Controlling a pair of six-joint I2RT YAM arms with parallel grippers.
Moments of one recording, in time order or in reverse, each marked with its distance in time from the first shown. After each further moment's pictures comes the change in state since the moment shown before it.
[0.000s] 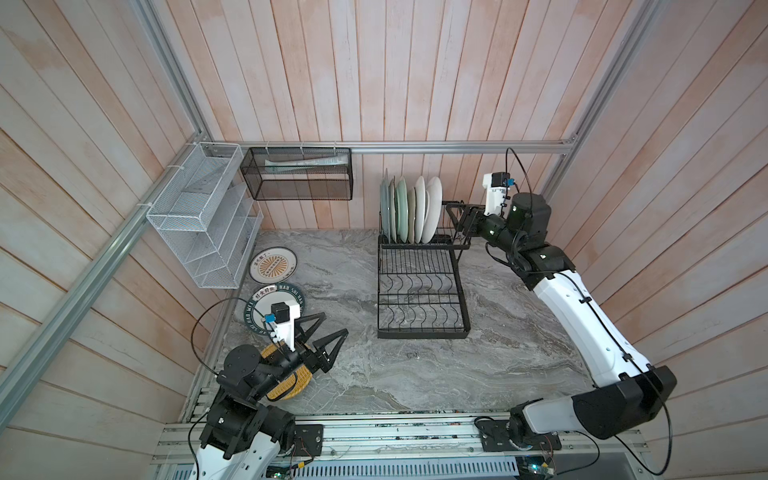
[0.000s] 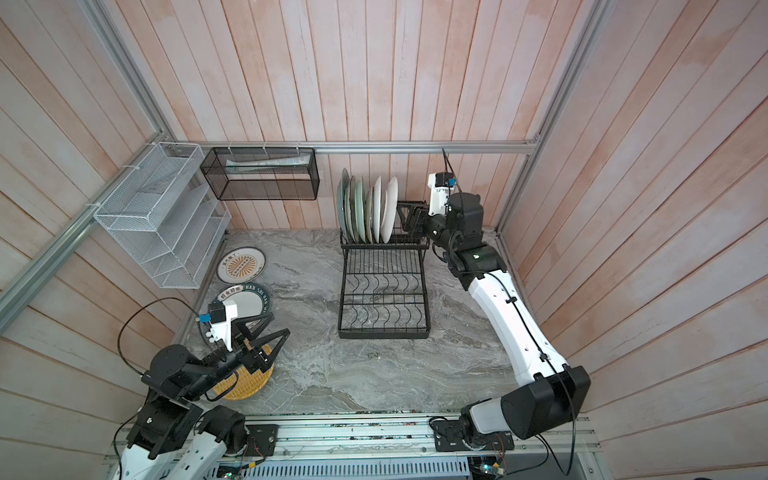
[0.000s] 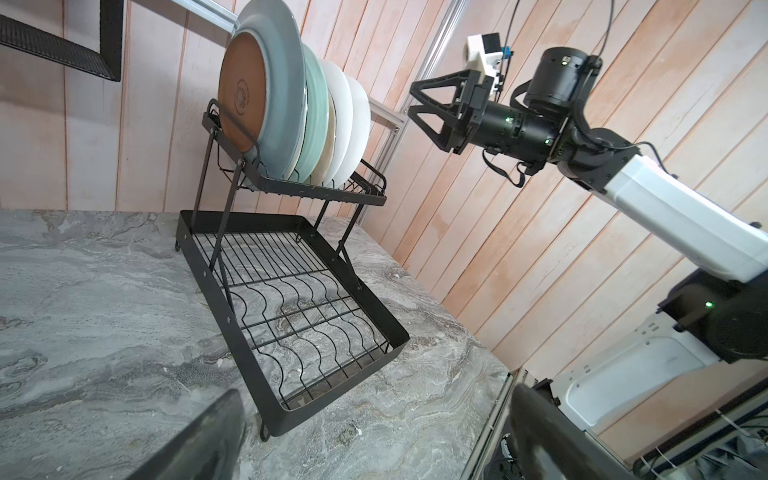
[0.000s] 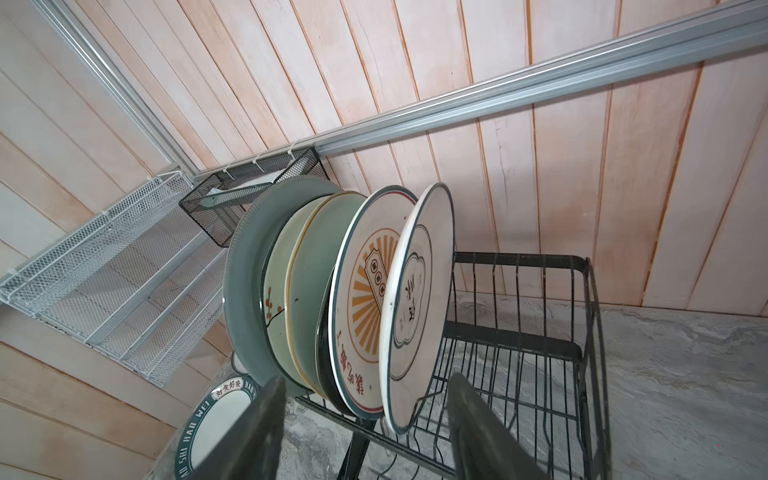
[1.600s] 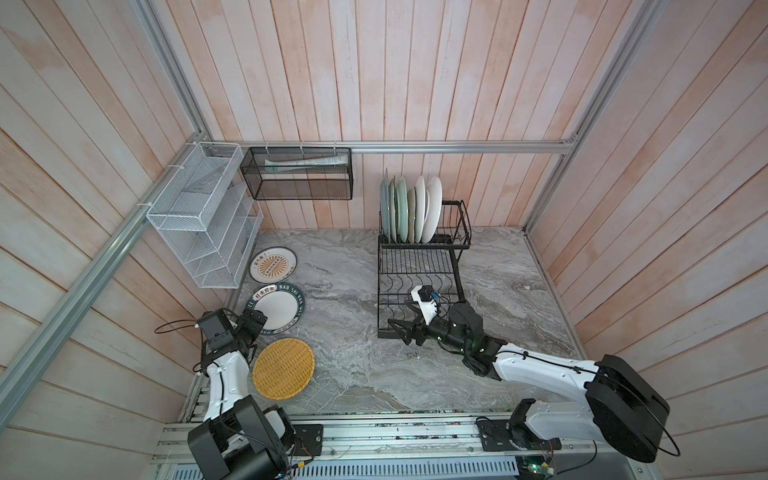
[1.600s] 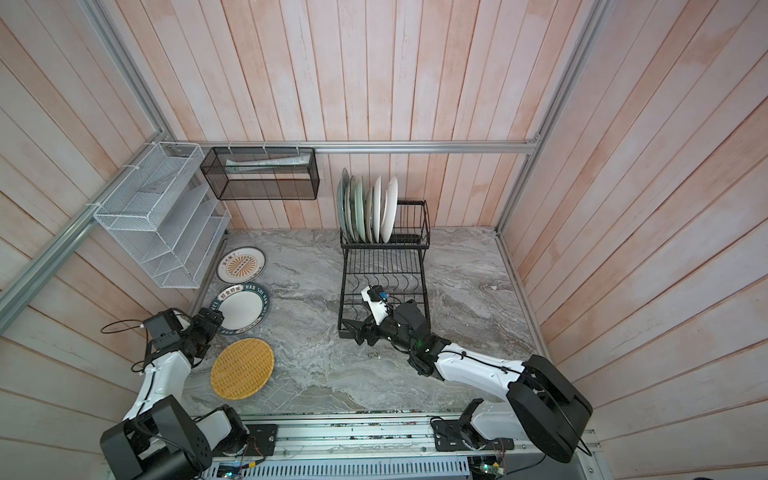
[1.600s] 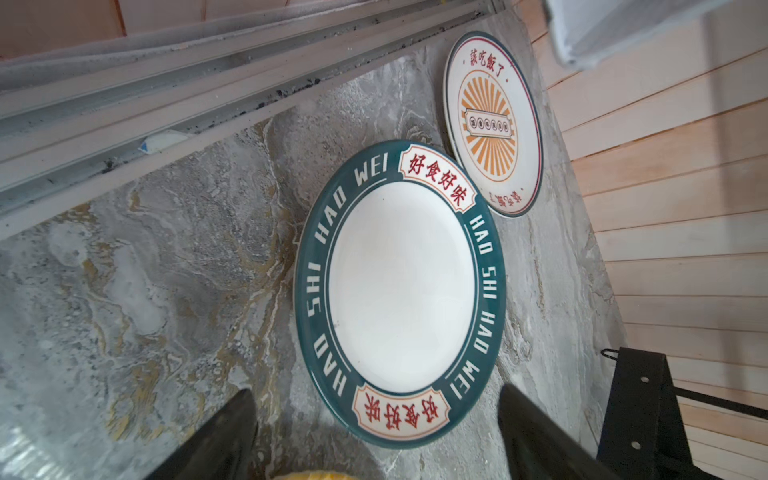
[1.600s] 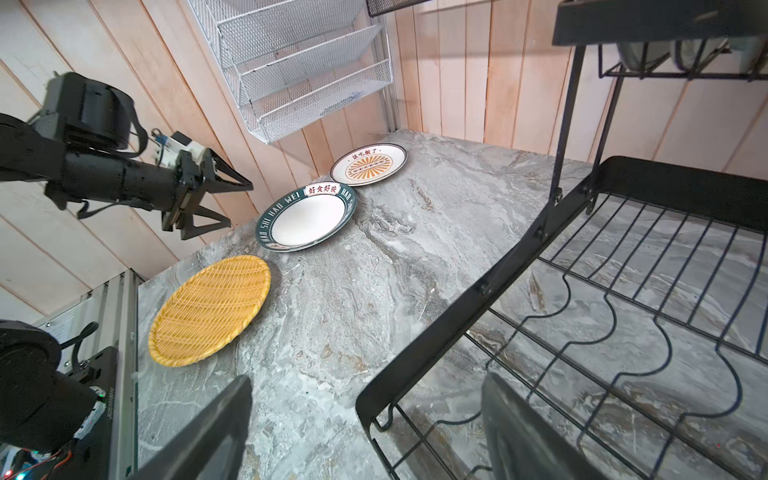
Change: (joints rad) left arm 0.933 0.834 -0.027 0.077 -0.167 -0.172; right arm 0.500 -0.102 -0.962 0.817 0.053 -0.177
